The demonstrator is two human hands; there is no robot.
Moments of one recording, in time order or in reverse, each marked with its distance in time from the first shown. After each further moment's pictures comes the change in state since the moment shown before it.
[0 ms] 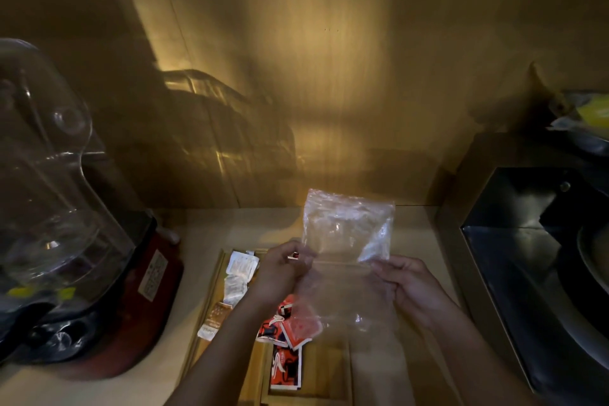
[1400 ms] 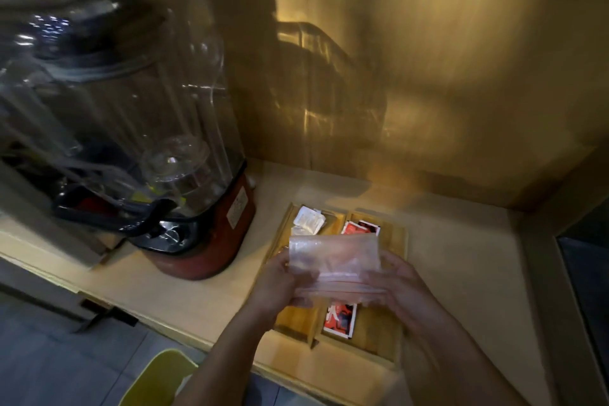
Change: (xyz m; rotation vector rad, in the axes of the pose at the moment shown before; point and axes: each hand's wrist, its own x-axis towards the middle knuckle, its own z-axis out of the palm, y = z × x) left_hand -0.094 -0.059 -0.071 -0.072 0.263 -0.135; right_hand -0.013 0.065 0.093 -0.193 -0.192 0.154
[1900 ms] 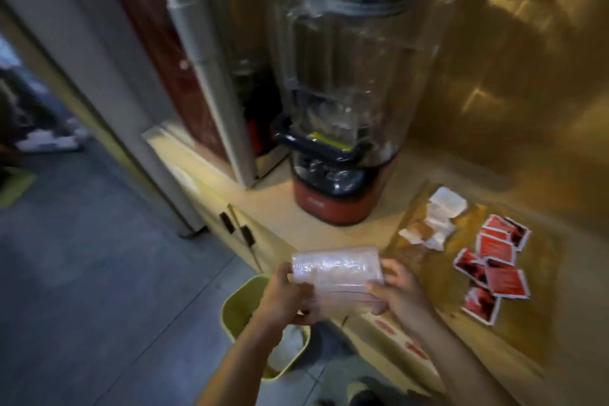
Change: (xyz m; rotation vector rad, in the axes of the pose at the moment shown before) left_hand -0.120 -0.095 -0.179 -0.249 0.350 -0.281; right_hand -0.011 0.113 0.200 -0.484 -0.103 0.053
